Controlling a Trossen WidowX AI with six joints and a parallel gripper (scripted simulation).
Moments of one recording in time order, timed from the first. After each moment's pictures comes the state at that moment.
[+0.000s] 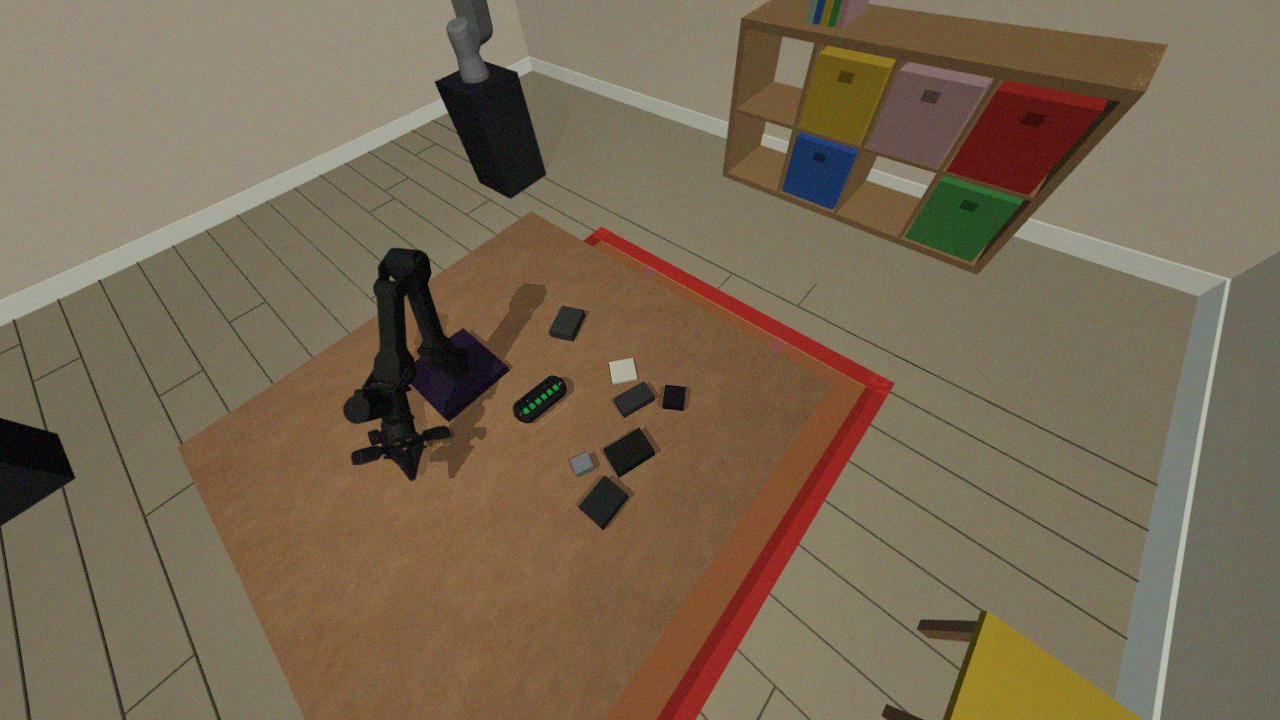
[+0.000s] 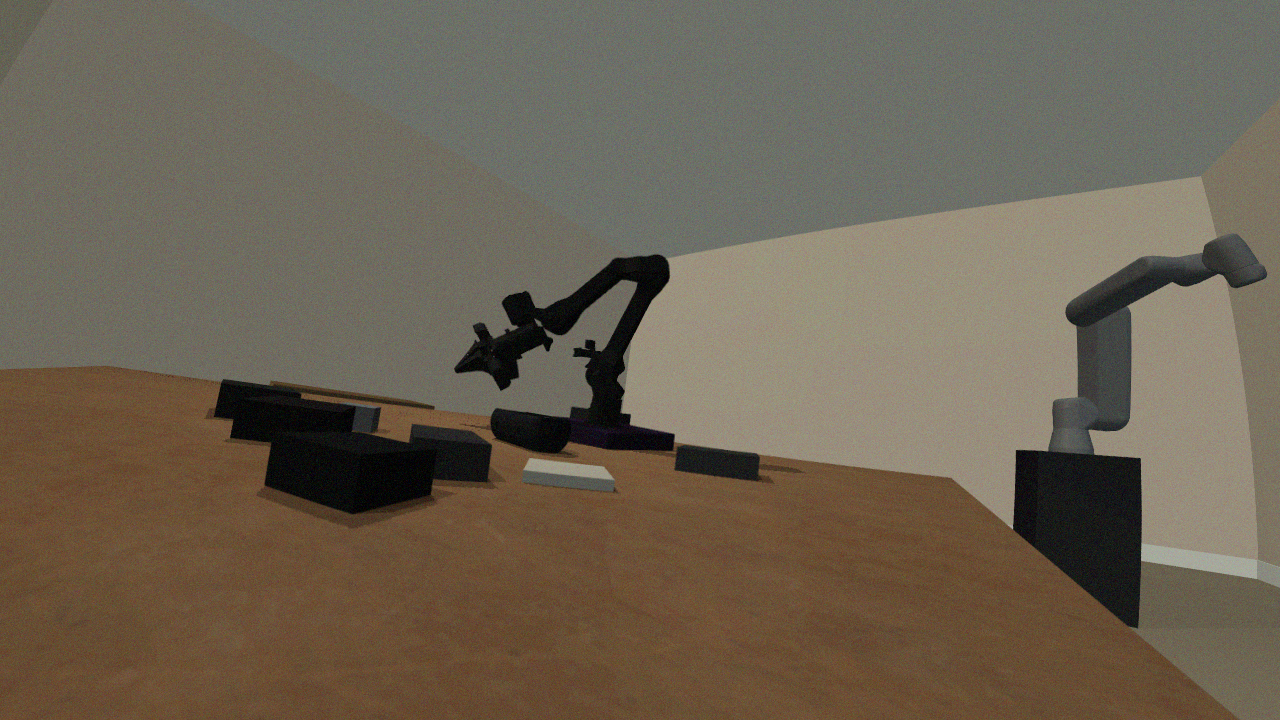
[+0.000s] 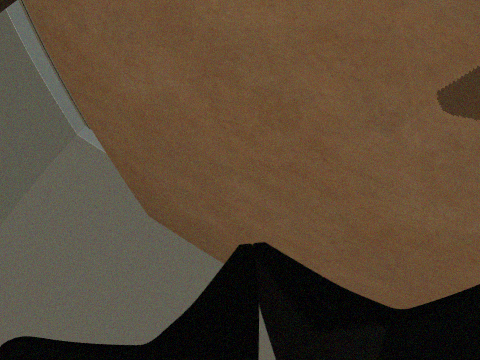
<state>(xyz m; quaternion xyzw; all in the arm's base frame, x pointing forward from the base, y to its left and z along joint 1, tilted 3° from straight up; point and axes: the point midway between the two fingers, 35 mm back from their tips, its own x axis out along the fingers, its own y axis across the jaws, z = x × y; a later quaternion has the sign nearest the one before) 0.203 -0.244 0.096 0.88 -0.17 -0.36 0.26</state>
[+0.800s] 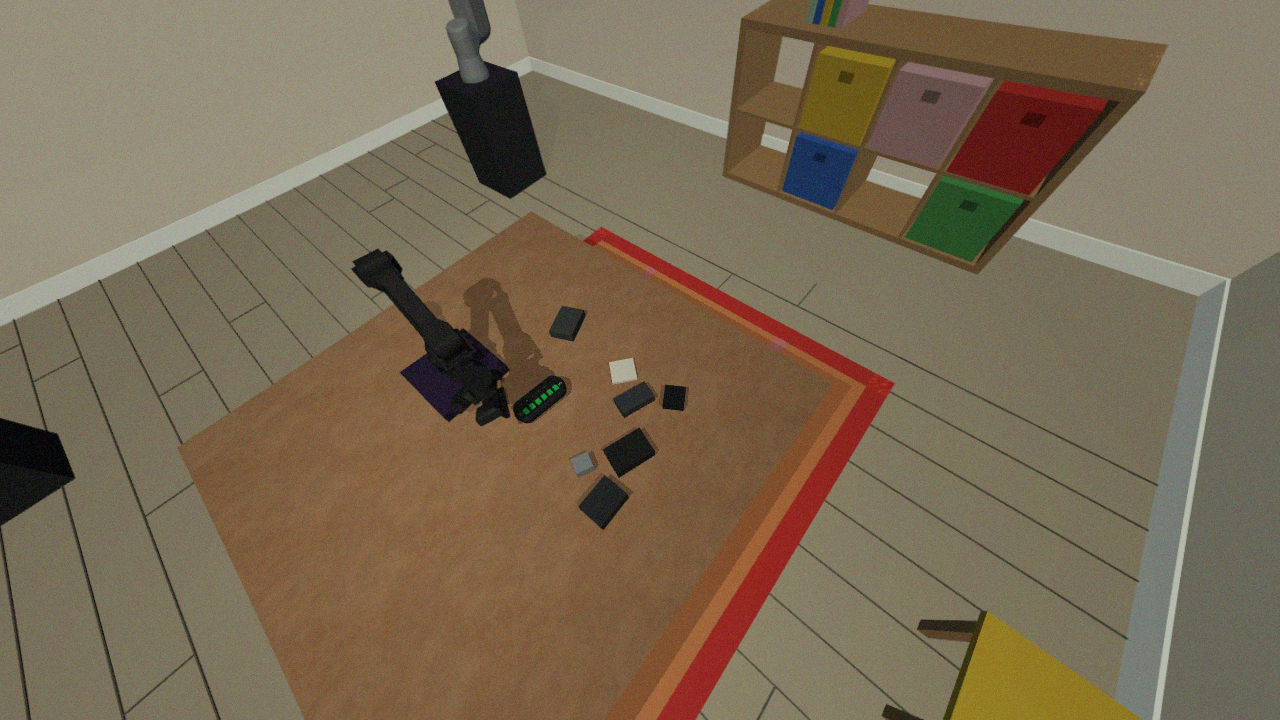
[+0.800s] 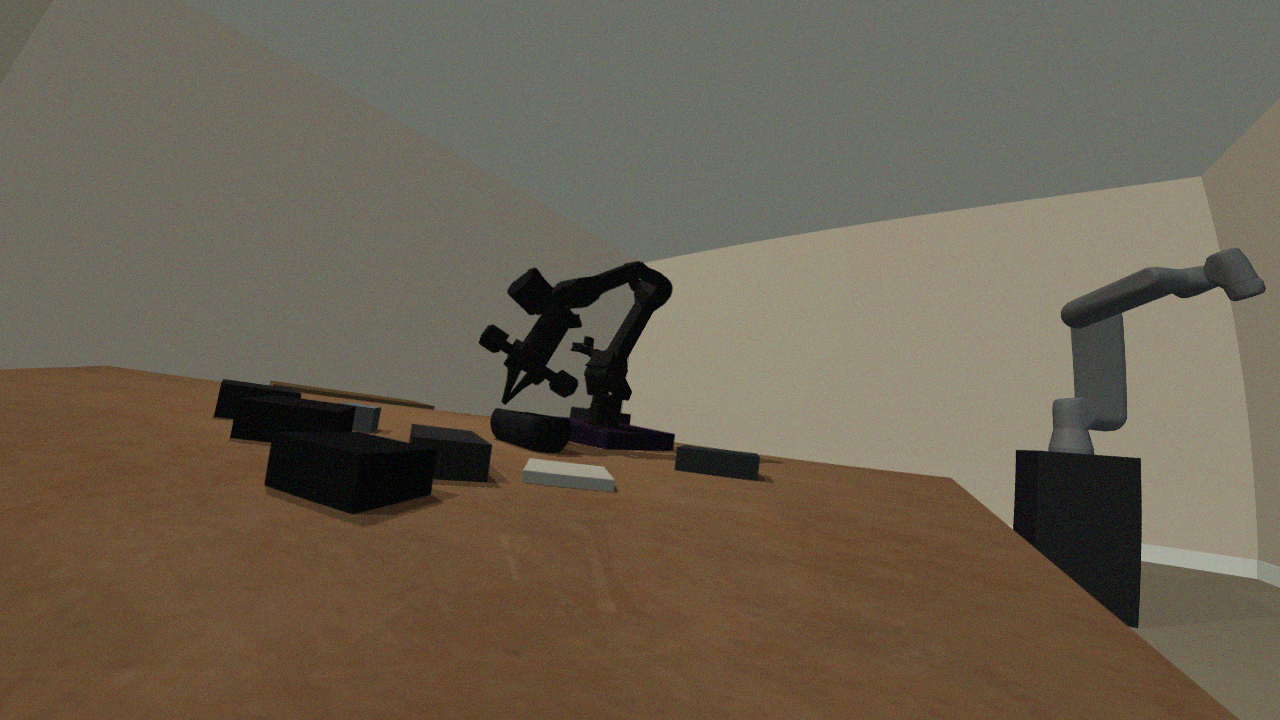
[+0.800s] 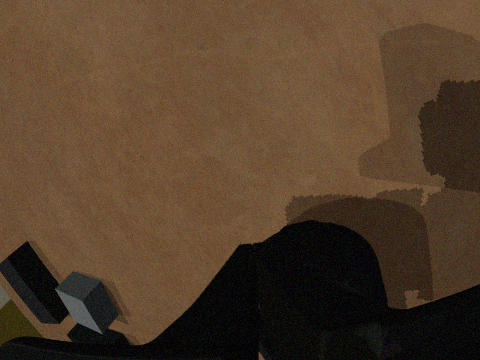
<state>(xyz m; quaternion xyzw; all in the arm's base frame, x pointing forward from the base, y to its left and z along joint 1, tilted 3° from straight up) 0.236 -0.012 0.064 0.74 0.26 -0.44 0.44</state>
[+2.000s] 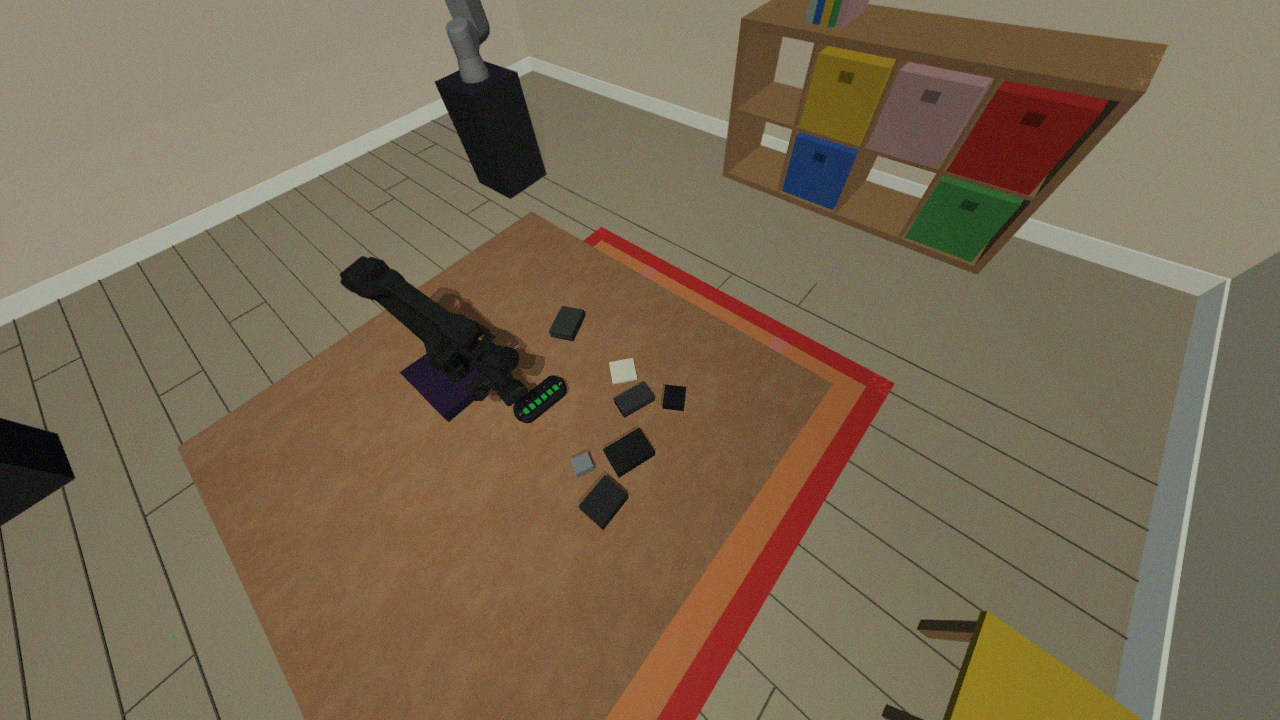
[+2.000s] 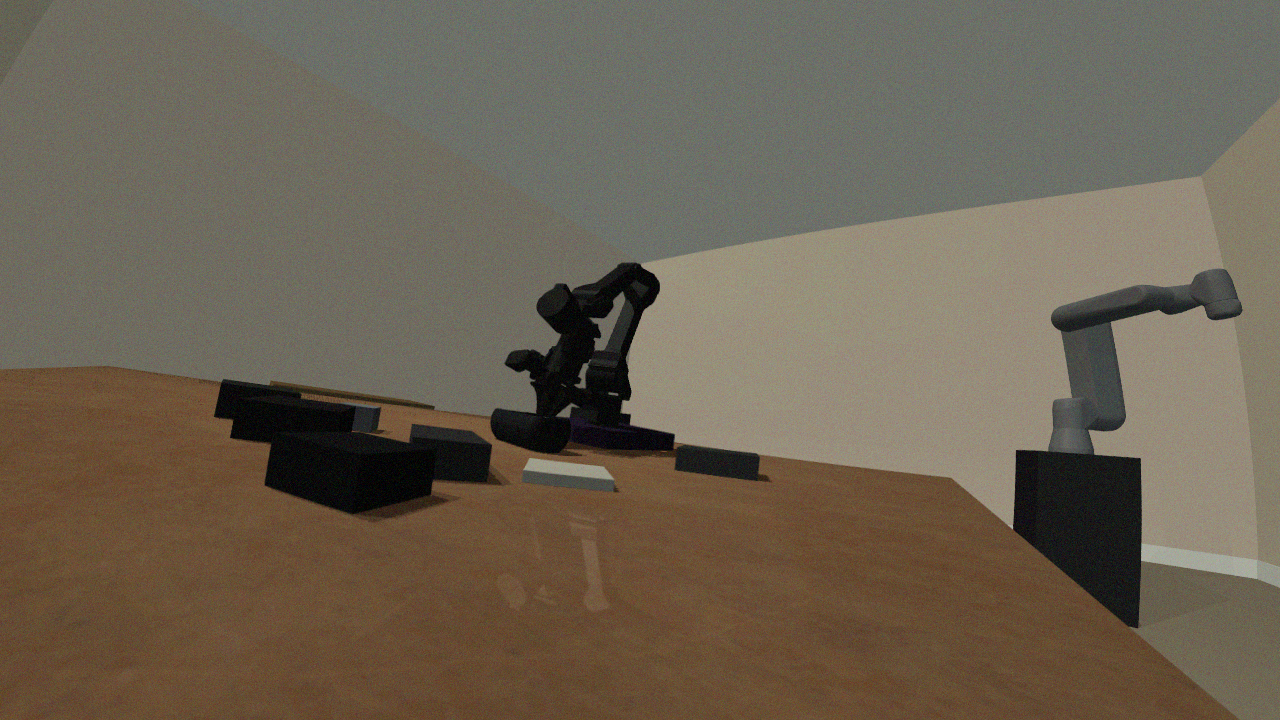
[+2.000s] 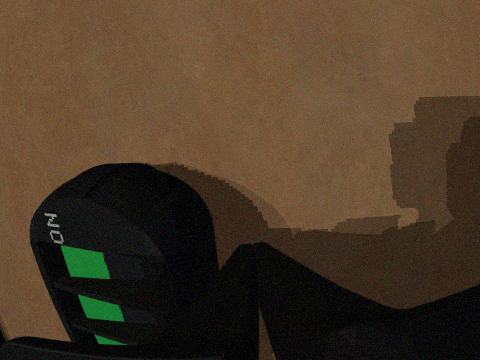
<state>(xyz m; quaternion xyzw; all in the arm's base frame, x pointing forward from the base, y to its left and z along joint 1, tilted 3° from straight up) 0.201 0.042 0.032 0.62 0.38 -0.43 0.53</state>
